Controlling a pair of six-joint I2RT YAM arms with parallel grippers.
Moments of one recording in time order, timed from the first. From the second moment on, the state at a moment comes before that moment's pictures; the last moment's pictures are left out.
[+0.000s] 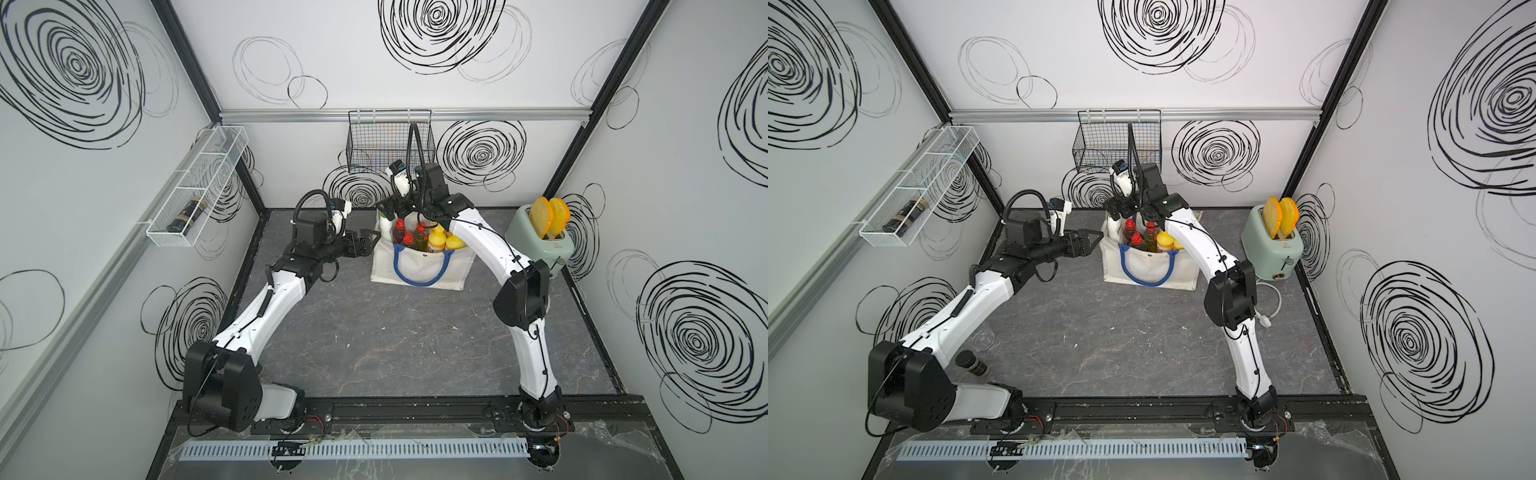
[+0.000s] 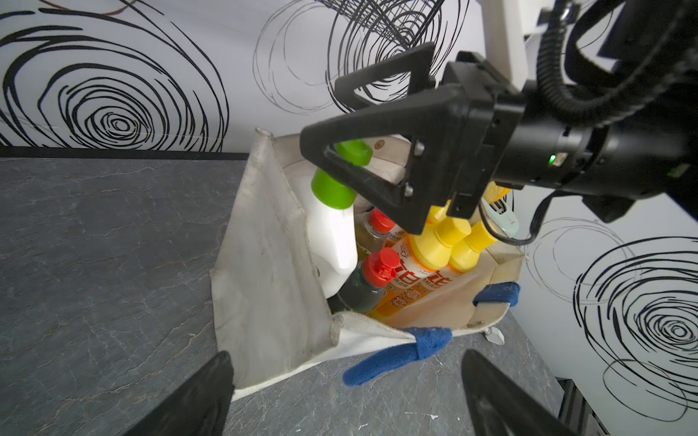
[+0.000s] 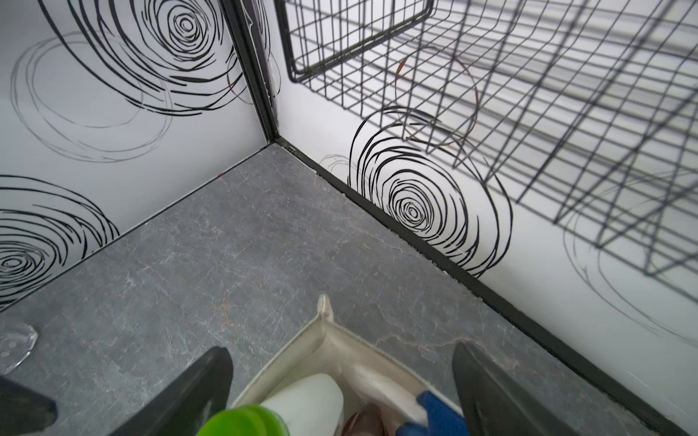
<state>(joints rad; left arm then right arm) -0.22 1.38 1.11 -0.14 0.50 -0.35 0.56 2.24 2.33 -0.54 -0.22 -0.06</state>
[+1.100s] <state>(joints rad) -0.25 1.41 1.12 -0.19 0.44 -0.30 0.54 2.16 2.16 -0.61 -0.38 0.00</state>
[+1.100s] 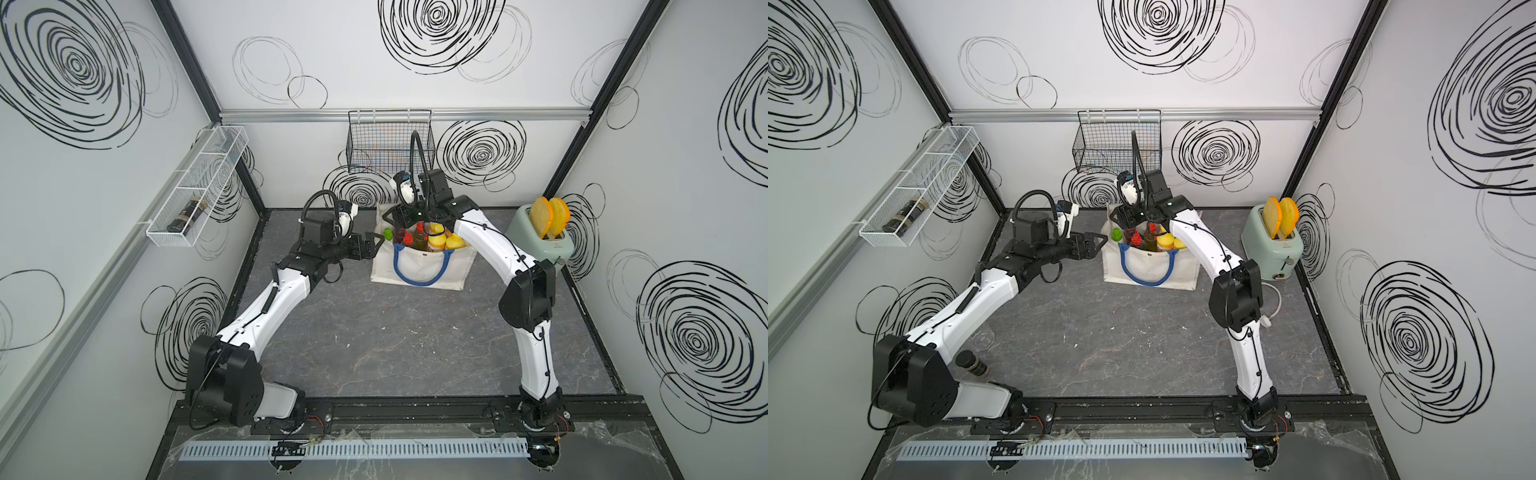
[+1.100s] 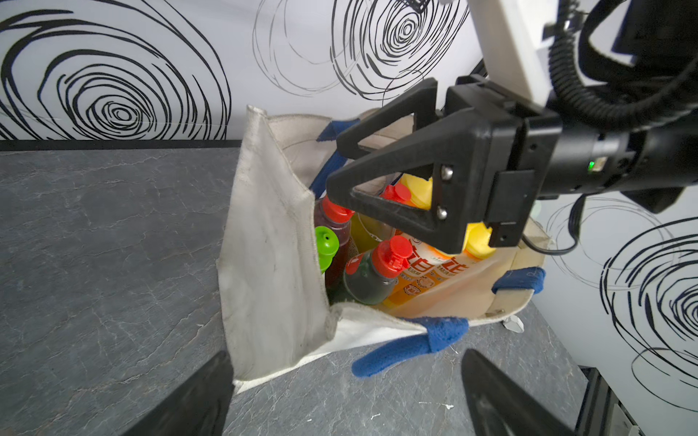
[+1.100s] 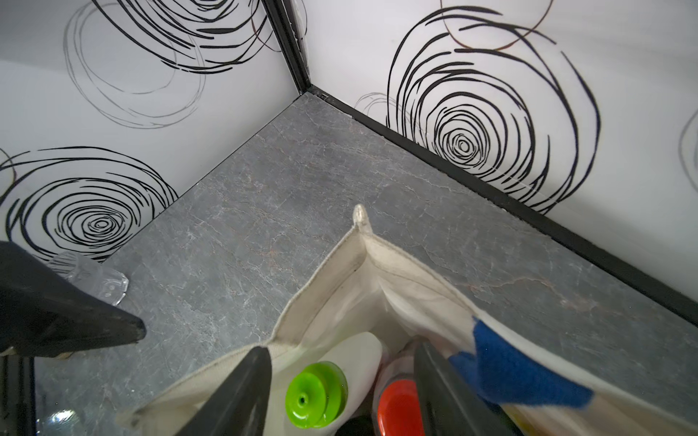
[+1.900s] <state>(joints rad) -0.13 1.13 0.79 0.06 -0.09 -0.33 -0.05 1.21 1.03 -0.23 -0.11 0.10</state>
